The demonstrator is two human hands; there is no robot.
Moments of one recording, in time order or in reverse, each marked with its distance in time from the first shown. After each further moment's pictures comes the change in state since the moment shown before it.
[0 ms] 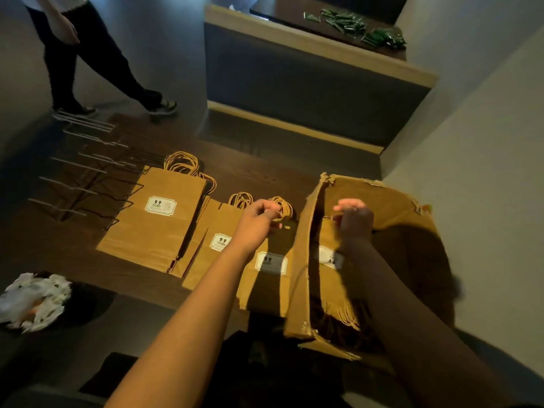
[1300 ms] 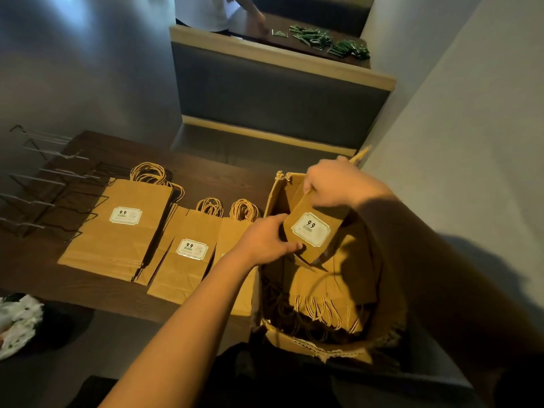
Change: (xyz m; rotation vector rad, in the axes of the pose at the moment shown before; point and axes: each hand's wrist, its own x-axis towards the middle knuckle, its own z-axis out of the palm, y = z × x) left_hand -0.032 0.001 0.106 0.833 -0.294 0.295; right_hand -0.012 -0.137 -0.090 -1.567 -0.658 -0.836
